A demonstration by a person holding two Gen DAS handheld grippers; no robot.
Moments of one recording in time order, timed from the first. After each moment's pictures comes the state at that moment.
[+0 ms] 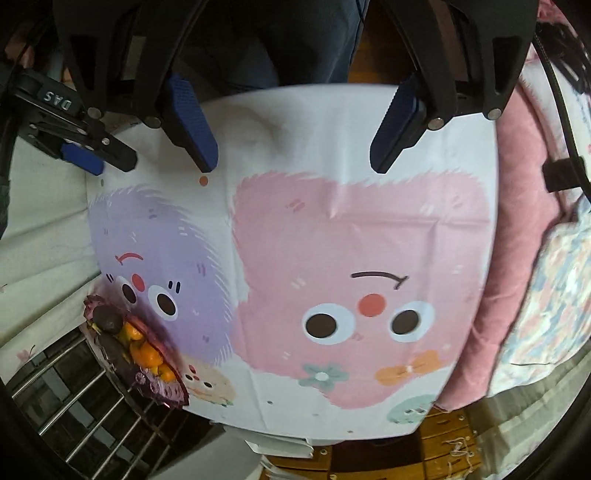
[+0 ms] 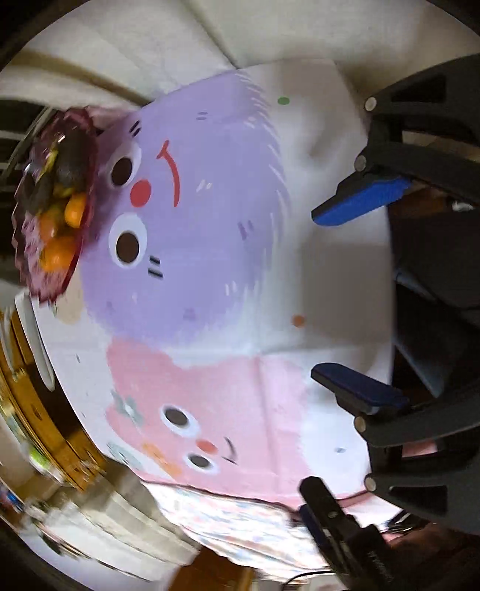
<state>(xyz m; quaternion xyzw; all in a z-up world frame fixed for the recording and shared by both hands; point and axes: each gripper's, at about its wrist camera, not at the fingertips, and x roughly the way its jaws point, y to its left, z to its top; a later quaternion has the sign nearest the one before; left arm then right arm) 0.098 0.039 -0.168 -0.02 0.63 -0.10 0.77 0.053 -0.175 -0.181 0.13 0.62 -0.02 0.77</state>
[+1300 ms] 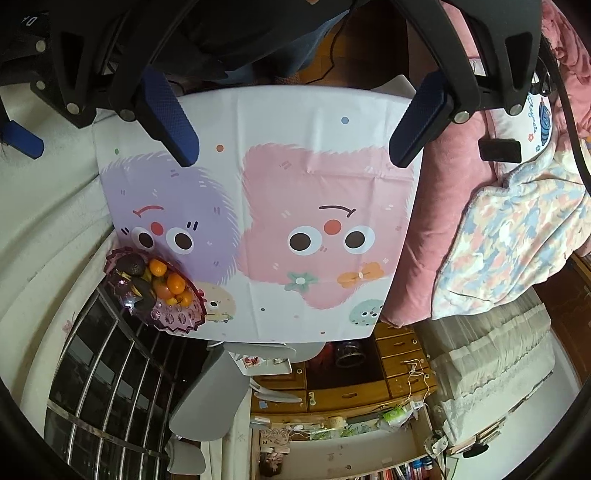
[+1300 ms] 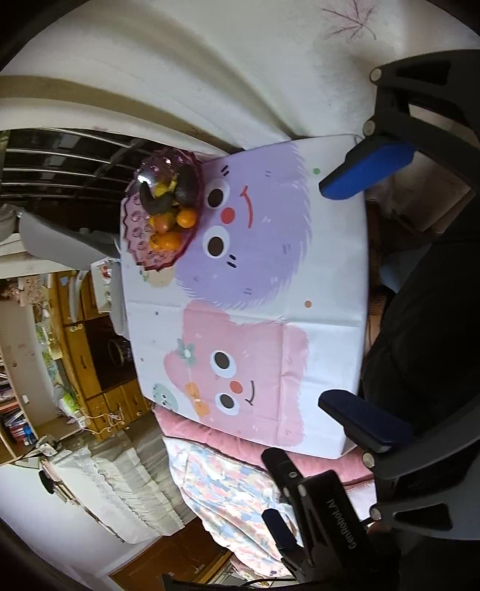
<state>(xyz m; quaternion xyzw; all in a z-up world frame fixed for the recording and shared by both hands) 0.036 0.002 -0.025 0.04 0.51 -0.03 0.86 -0.018 -0.169 -0.024 0.07 0.52 0.00 0.85</state>
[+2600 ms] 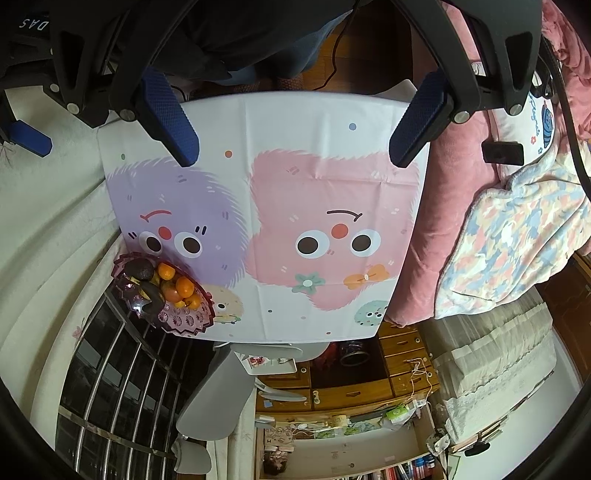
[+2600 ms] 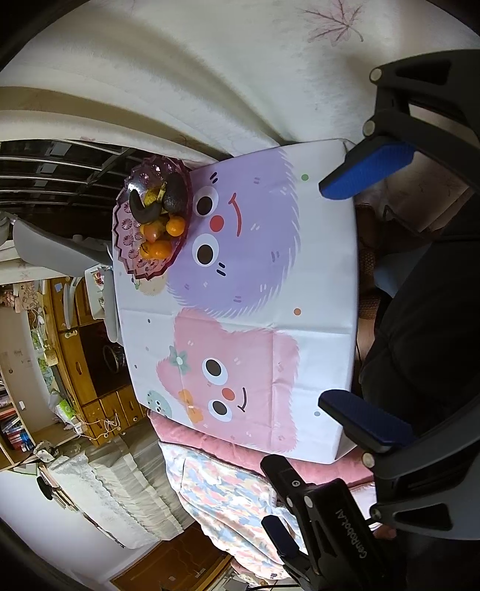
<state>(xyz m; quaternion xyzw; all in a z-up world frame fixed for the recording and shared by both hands) 0.023 -0.010 -0.024 0.03 0.51 -0.03 0.86 -0.029 -0.173 -0.034 0.07 0.53 -0.01 0.84</state>
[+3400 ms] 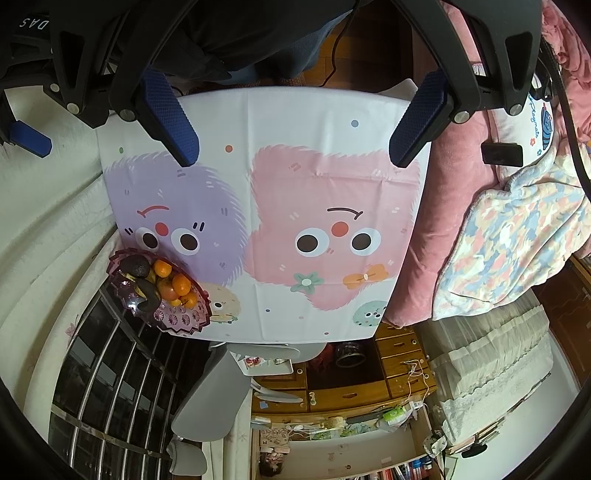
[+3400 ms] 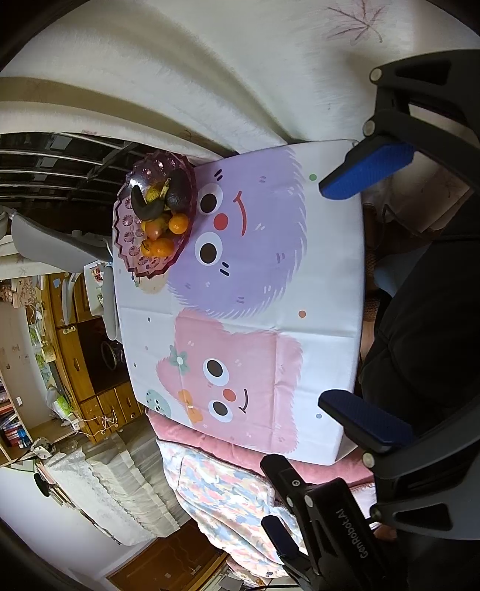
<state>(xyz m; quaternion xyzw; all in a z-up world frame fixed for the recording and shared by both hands) 0.026 -0.014 -0.025 0.03 0.51 -0.02 0.86 -0.030 -0.176 -0.035 0.07 0.54 0.00 0.84</state>
